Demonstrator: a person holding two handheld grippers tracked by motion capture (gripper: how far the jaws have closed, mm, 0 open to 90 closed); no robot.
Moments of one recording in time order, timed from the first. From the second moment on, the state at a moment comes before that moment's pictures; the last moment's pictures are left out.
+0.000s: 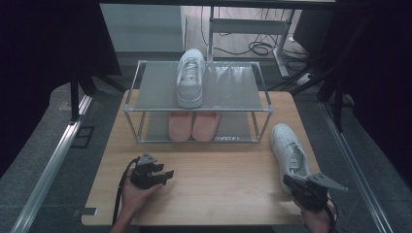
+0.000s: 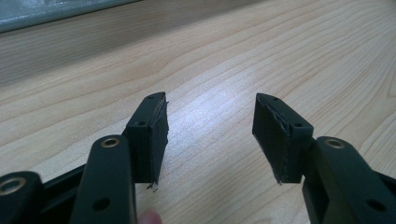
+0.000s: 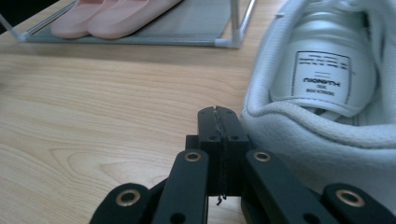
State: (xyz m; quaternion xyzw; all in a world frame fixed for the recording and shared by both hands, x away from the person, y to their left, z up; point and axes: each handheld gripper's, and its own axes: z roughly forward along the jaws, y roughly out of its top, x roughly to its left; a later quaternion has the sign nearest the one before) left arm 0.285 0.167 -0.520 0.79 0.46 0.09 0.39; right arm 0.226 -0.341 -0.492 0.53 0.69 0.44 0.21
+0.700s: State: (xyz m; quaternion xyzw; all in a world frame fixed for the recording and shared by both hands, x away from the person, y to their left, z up) left arm 0.286 0.167 -0.522 0.79 0.46 0.09 0.39; right arm 0.226 -0.358 -0.484 0.53 0.67 0.46 0.21
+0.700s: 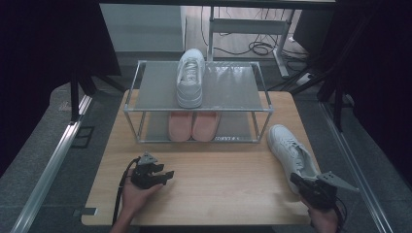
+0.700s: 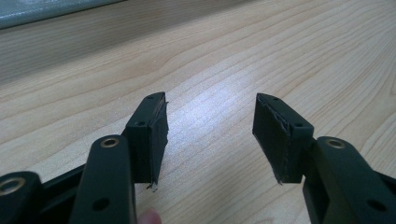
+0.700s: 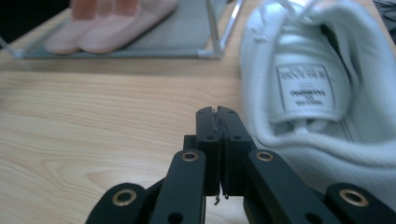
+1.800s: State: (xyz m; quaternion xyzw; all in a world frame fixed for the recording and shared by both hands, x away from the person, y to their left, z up) left arm 0.286 0.165 -0.519 0.79 0.46 0.09 0.40; right arm 0.294 -0.407 -0.433 0.50 0.67 0.50 0.22
